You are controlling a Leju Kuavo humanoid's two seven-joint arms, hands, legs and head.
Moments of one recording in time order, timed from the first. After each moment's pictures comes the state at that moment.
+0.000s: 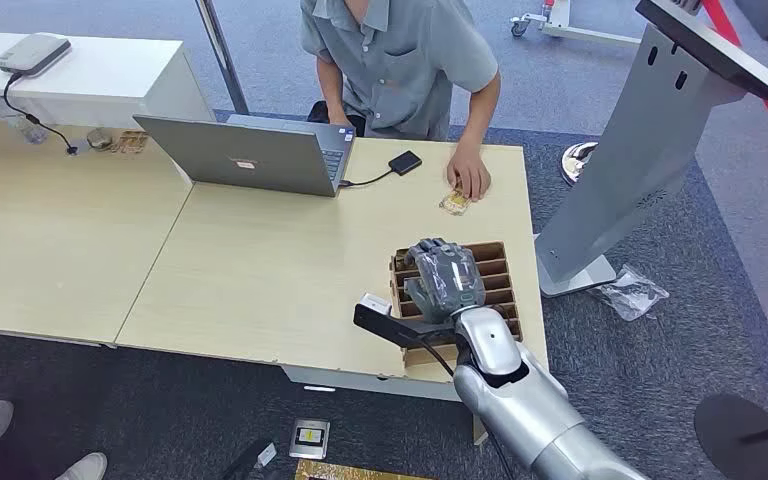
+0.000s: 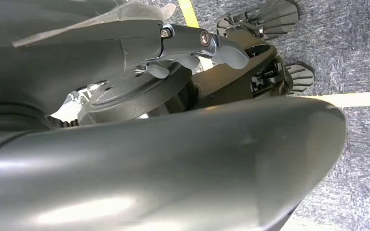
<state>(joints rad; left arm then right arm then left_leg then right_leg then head) -0.12 0.24 -1.02 -0.26 1.11 0.11 0.10 -0.65 0.10 0.83 -0.64 1.01 -0.46 -0.01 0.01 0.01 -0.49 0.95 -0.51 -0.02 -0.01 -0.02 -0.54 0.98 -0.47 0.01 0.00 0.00</state>
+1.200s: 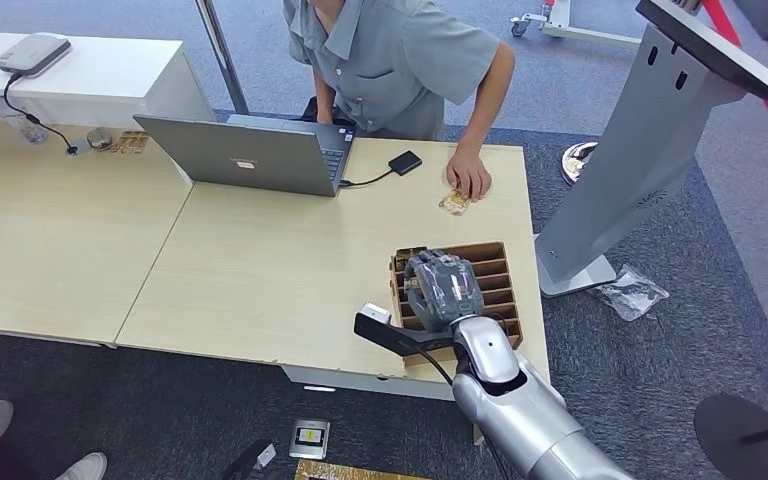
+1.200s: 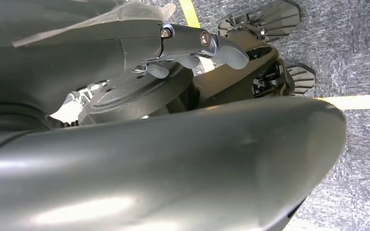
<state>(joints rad) -0.12 0.24 -1.02 -0.26 1.11 0.12 0.10 -0.63 0.11 0.83 -0.62 1.00 -0.46 -0.01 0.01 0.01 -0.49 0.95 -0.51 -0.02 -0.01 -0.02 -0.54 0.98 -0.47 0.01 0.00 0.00</state>
